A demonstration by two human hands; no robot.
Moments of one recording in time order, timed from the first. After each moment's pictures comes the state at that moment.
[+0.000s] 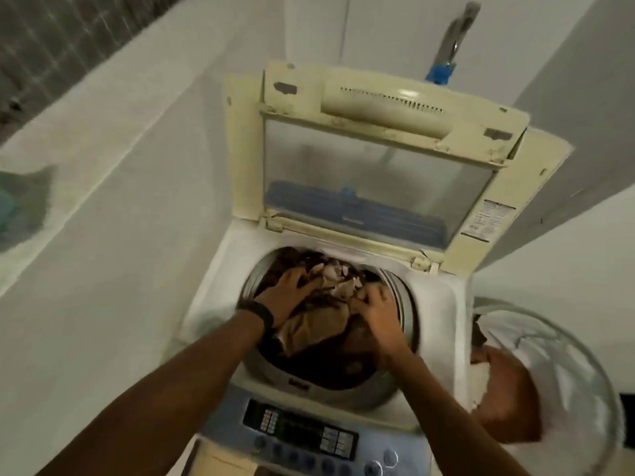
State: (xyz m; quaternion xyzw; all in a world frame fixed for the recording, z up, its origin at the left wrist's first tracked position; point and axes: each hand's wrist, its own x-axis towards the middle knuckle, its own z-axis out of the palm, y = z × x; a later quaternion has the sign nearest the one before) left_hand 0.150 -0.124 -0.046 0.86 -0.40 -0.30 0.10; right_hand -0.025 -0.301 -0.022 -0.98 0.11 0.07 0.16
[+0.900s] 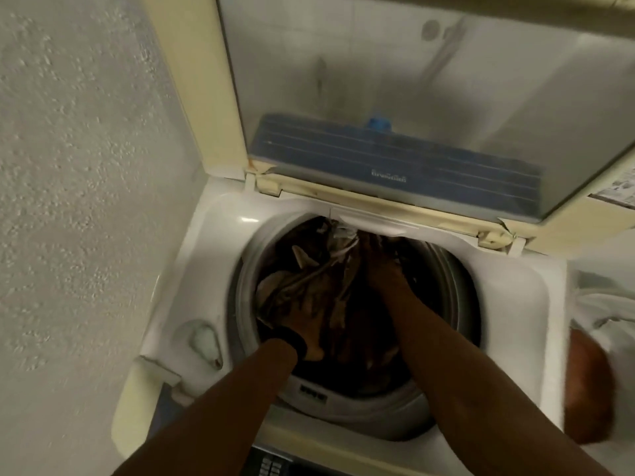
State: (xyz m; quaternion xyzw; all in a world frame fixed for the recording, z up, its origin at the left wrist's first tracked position) left_hand 0.103 -0.115 -0.192 0.80 -0.31 -0.52 -0.04; right_hand 0.089 -0.336 -0.167 -0.88 0.26 0.30 0.27
